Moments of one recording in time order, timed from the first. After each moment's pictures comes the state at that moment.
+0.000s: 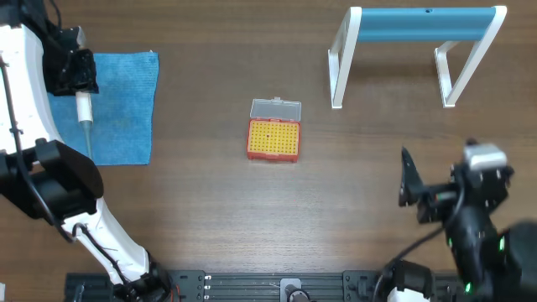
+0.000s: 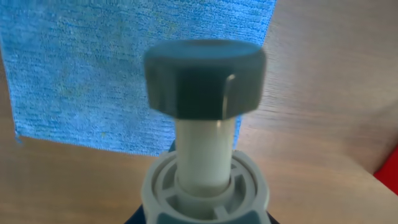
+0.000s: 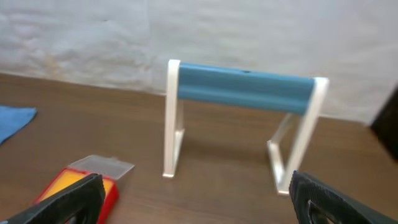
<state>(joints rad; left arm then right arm) 0.36 2.08 2.14 -1.56 0.07 0.13 -0.30 0.47 1.03 -0.81 -0.40 -0.18</state>
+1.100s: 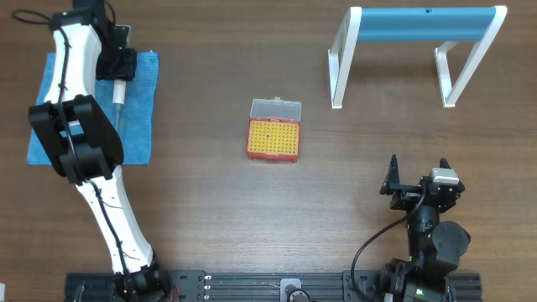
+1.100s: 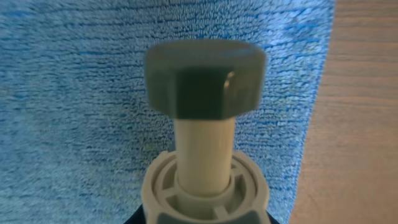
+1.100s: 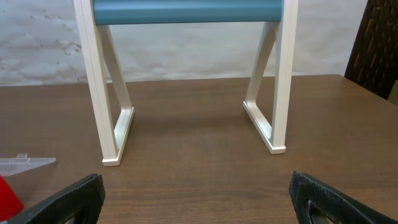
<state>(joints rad) 0.25 2.42 2.15 -1.14 0.00 0.23 -0.30 0.01 0.05 -0.15 -0.22 -0.03</state>
